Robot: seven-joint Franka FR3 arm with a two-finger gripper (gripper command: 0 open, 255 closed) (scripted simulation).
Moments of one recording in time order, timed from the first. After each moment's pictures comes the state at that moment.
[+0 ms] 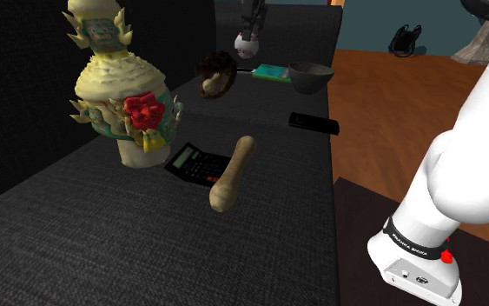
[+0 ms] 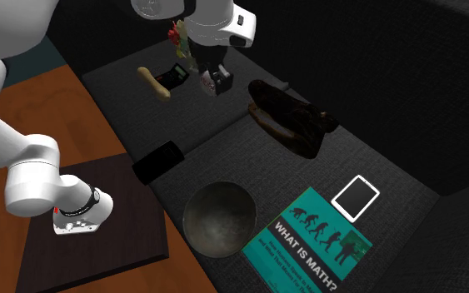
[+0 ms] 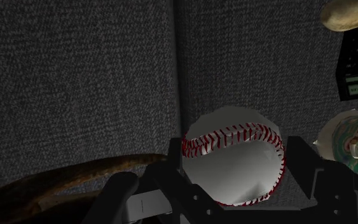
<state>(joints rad) 0.08 0.02 -0.18 -1.42 0.27 1.42 -0.43</state>
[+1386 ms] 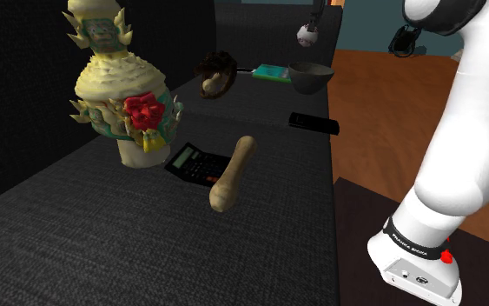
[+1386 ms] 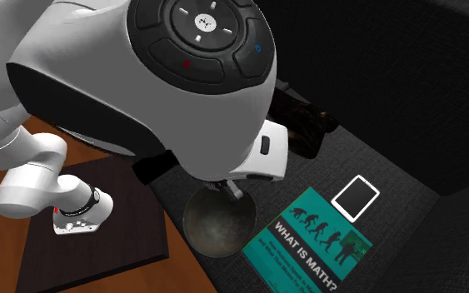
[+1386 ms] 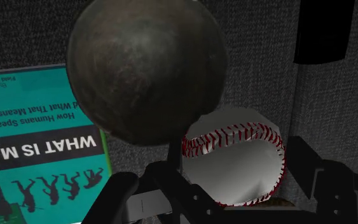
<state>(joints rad) -0.23 0.20 -0.43 -1.16 0.32 1.19 -0.93</state>
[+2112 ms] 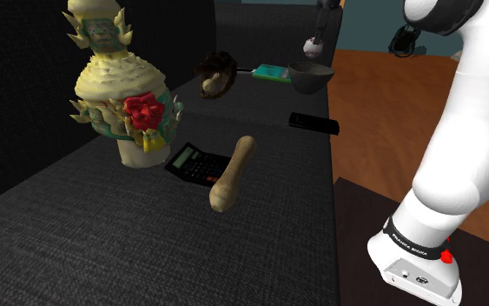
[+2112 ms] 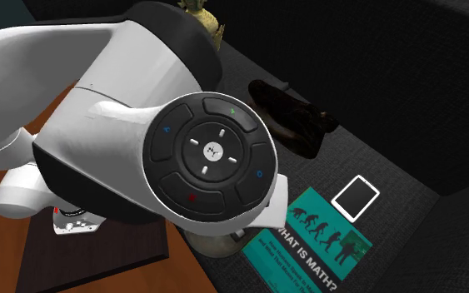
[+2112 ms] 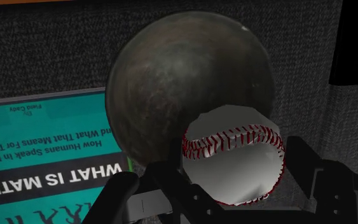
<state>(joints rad) -0.27 0.21 -0.46 -1.26 0.30 1.28 -1.03</state>
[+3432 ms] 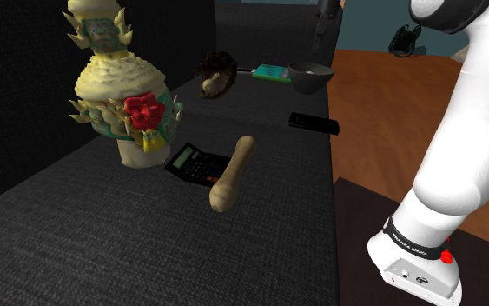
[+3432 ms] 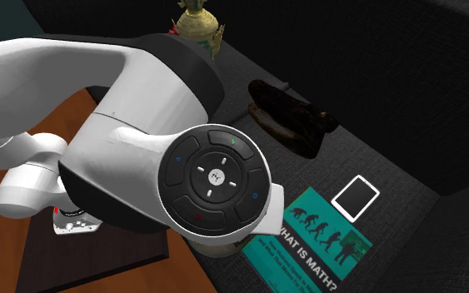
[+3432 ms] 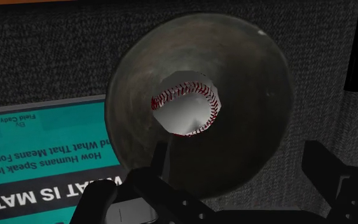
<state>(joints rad) -0.25 0.18 -0.46 -1.37 0.29 1.36 -1.04</state>
